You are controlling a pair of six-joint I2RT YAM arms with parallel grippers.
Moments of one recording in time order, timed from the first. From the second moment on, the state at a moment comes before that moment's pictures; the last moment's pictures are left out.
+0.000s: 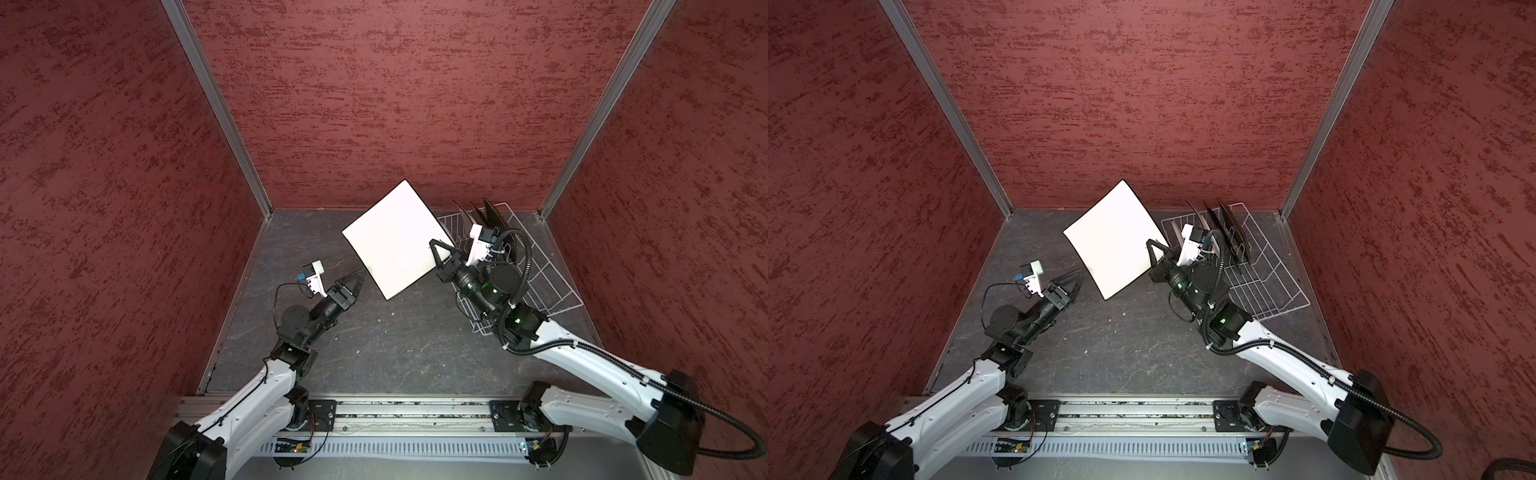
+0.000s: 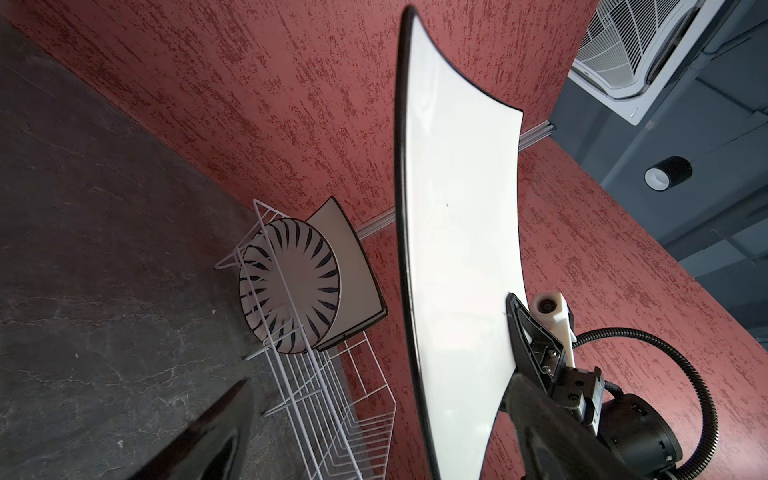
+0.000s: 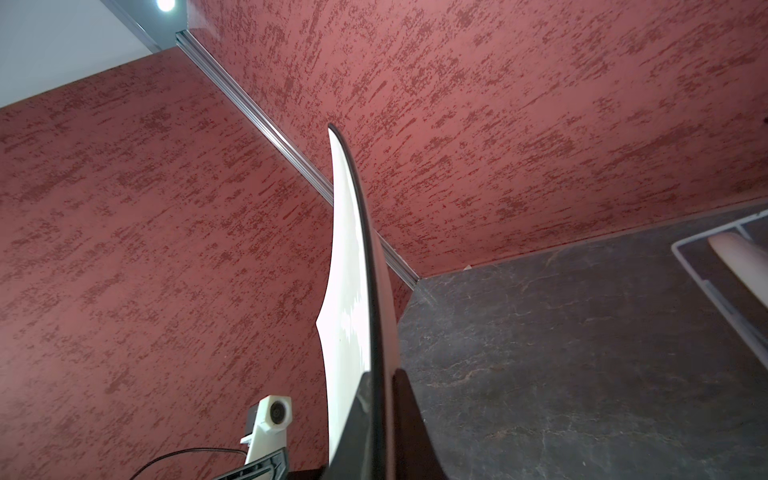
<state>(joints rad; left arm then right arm) -0.38 0.84 0.23 0.81 0.30 -1.19 0.78 1.10 0.80 0.44 0.13 0.80</state>
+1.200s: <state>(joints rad) -0.35 0.94 0.24 1.00 0.37 -1.26 0.70 1.26 0.66 0.75 -0.14 1.12</state>
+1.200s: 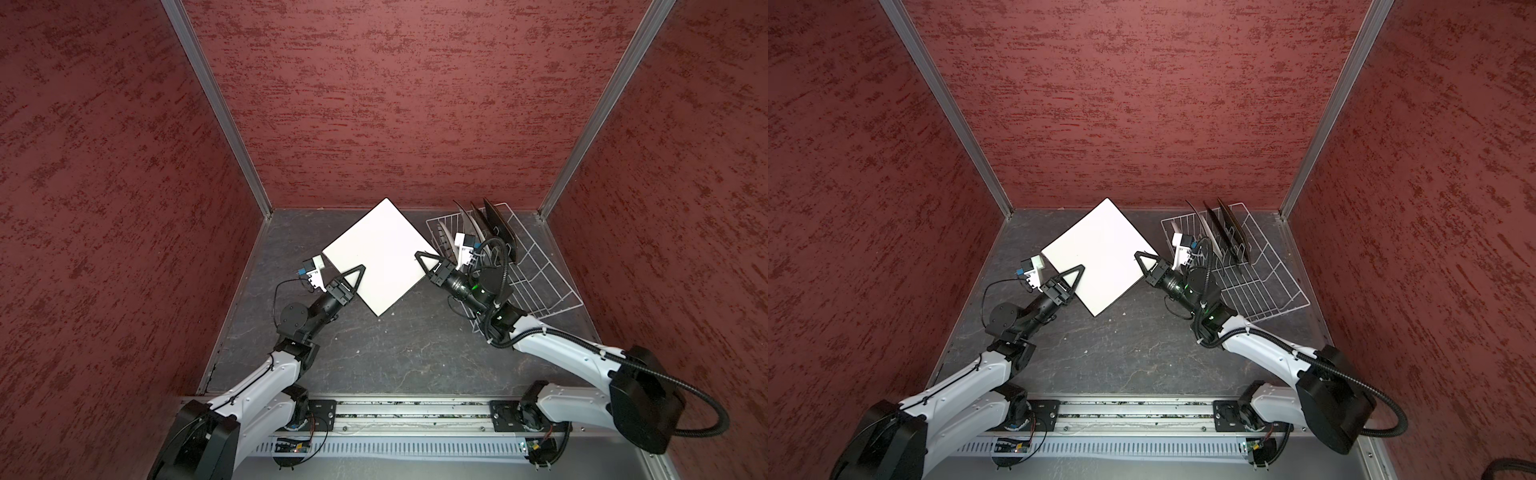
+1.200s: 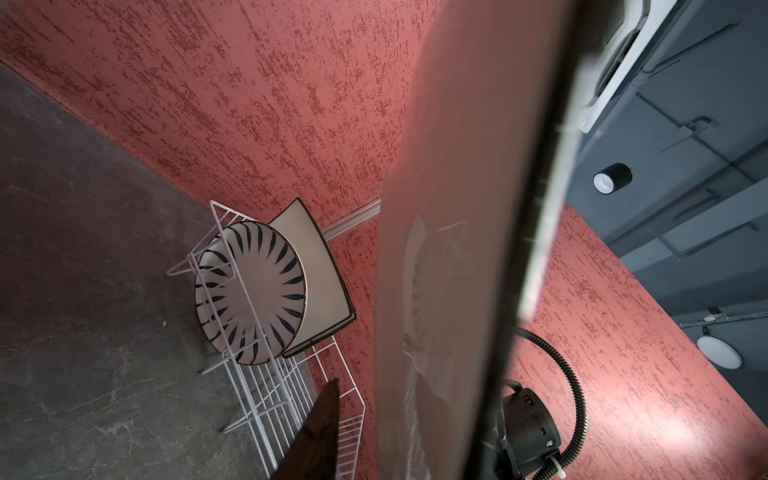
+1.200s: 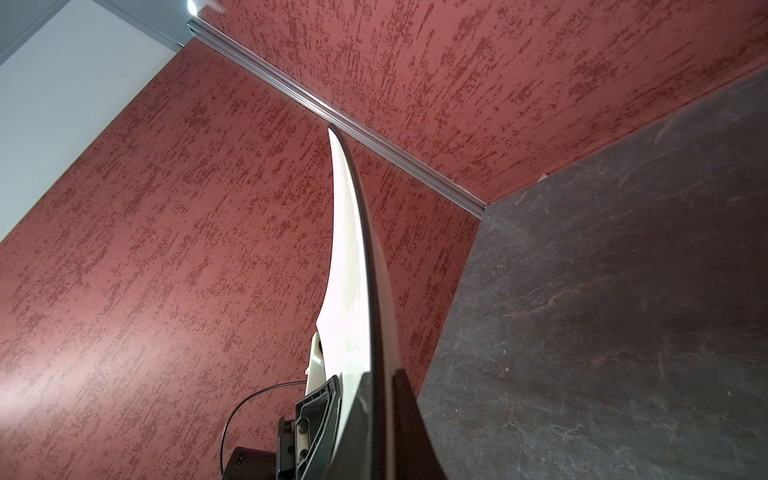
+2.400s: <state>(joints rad) -0.31 0.91 0.22 0.89 0.38 -1.33 0.64 1.02 0.53 0.80 -0.07 1.26</state>
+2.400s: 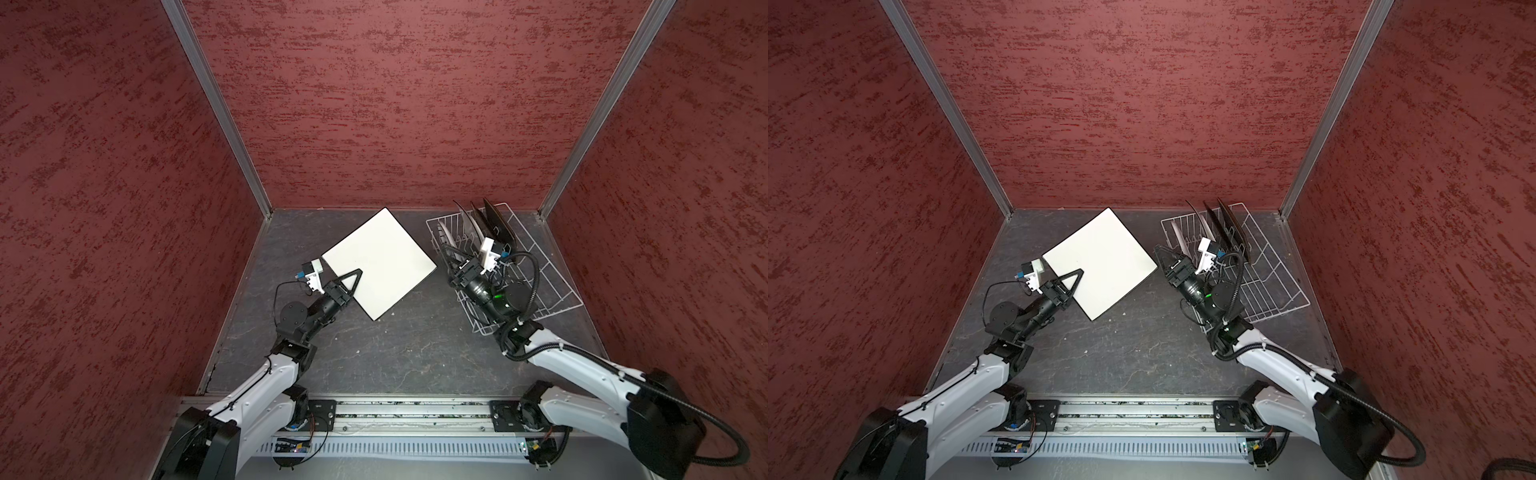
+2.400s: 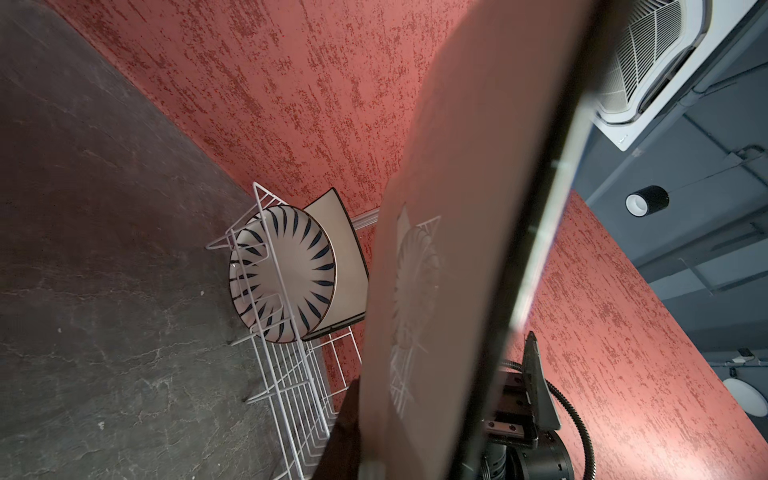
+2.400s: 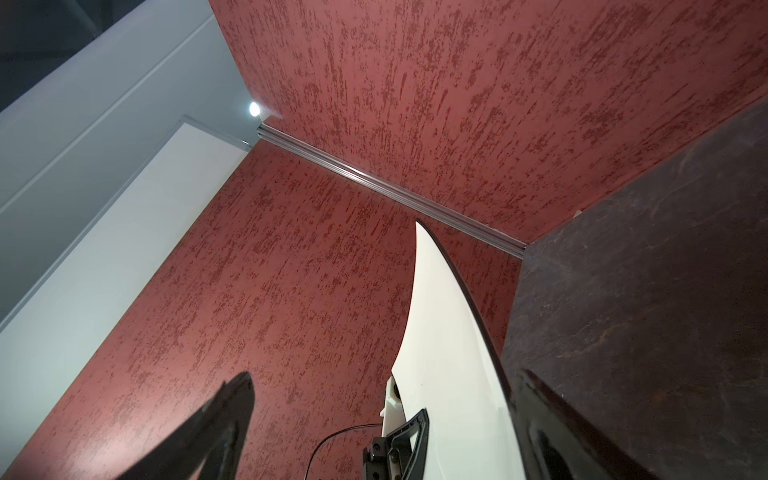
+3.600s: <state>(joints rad) -0.15 0.75 0.39 0.33 -0.07 -1.35 0.51 0.92 0.77 0.21 -0.08 0.98</state>
